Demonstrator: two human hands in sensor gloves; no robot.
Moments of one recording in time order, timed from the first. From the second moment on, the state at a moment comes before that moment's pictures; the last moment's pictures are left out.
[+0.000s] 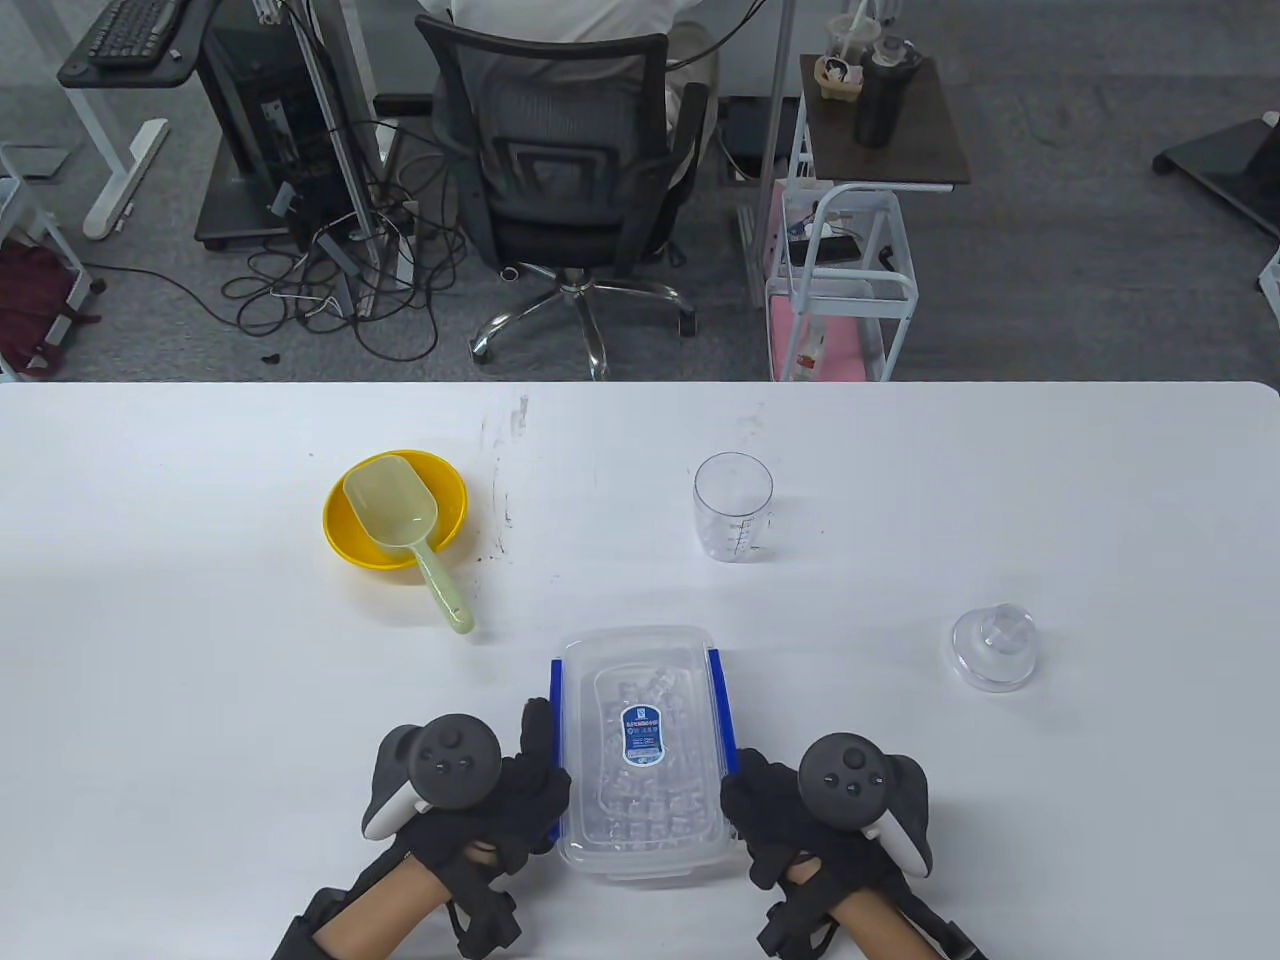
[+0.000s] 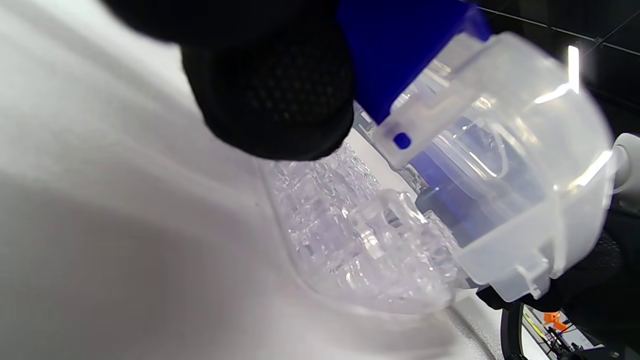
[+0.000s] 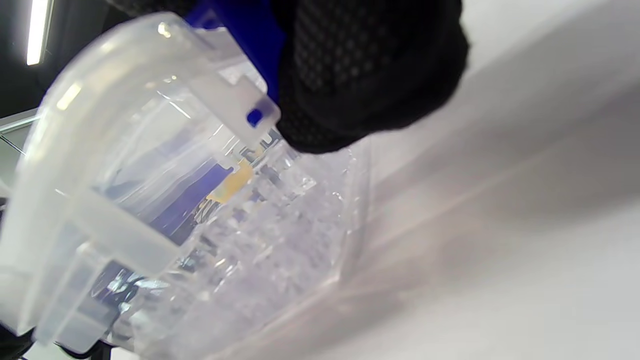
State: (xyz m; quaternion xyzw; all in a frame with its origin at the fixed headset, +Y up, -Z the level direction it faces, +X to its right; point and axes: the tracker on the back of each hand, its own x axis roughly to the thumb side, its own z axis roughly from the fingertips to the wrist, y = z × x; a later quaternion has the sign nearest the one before) left_hand -0.176 -0.766 -0.255 -0.15 -0.24 0.37 0.88; right_hand 0.133 -0.762 -0.239 0.12 0.09 0.91 0.38
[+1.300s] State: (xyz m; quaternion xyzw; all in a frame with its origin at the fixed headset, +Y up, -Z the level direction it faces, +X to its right) left_hand -0.178 -0.736 -0.230 0.00 -0.24 0.15 0.96; right_hand 0.115 -0.756 -0.224 0.23 0.04 0.93 0.29
